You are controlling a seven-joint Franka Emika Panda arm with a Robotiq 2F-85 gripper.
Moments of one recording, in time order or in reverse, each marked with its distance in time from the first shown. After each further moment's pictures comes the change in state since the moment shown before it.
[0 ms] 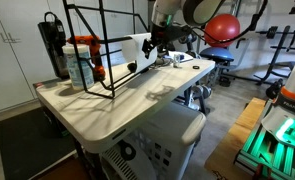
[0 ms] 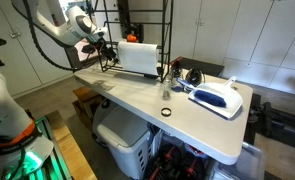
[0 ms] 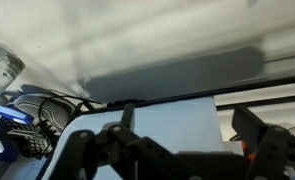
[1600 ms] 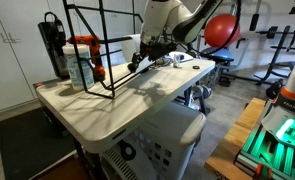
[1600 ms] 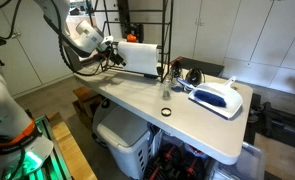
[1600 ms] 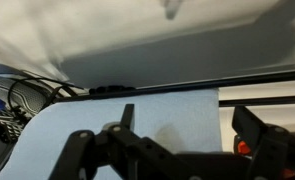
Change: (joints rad) arm 0.005 0.282 -0.002 0.196 -0.502 -0.001 0.406
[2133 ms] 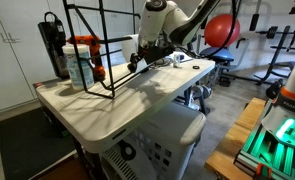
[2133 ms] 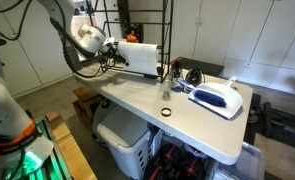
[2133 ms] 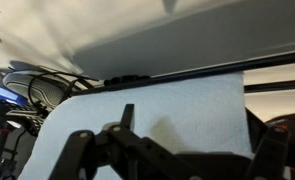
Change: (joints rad) arm 0.017 0.058 -0.003 0.064 -0.166 -0.101 0.231
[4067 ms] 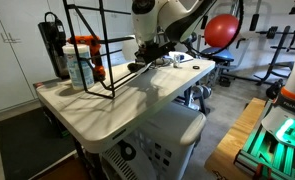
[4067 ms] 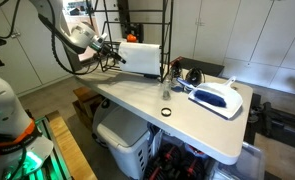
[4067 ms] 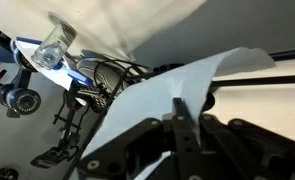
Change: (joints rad) arm 0.226 -0.055 -0.095 0.001 0.073 -0.346 0.061
